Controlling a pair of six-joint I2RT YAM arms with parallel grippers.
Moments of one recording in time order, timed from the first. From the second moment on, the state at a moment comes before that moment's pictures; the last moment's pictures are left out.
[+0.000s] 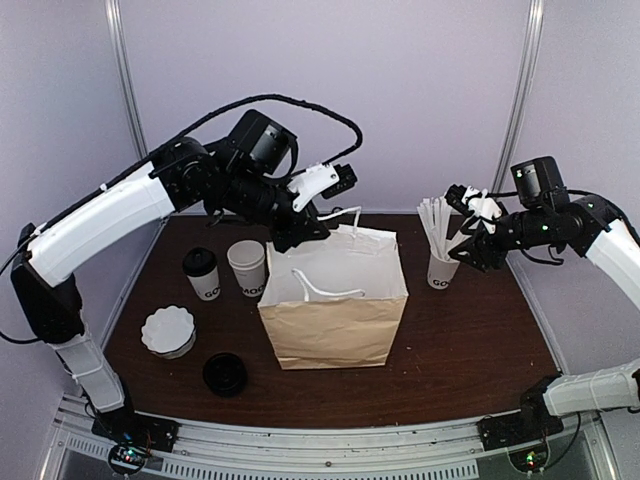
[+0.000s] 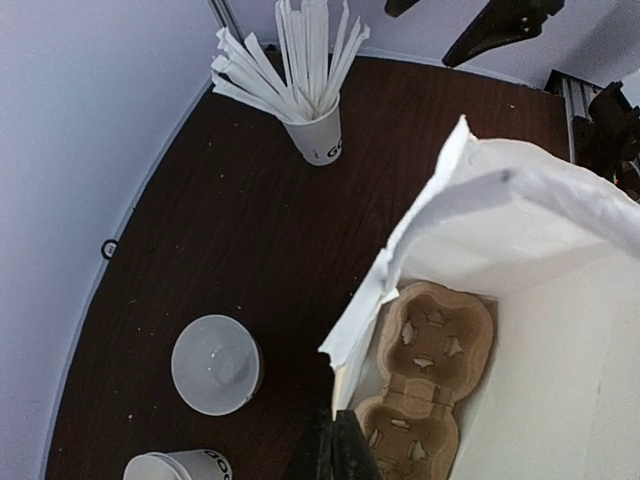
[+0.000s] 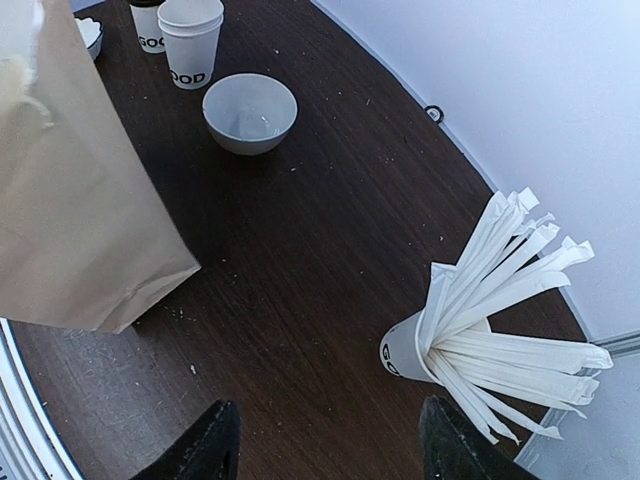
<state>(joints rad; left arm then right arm) -1.01 1.71 1.92 -0.92 0.06 0.28 0.40 1.09 1.22 -0.84 -0.23 -0.54</state>
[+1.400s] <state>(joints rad) -0.41 1.63 1.64 -1.21 -0.15 0.02 0.39 1.13 1.21 -0.86 -0.34 -0.53</state>
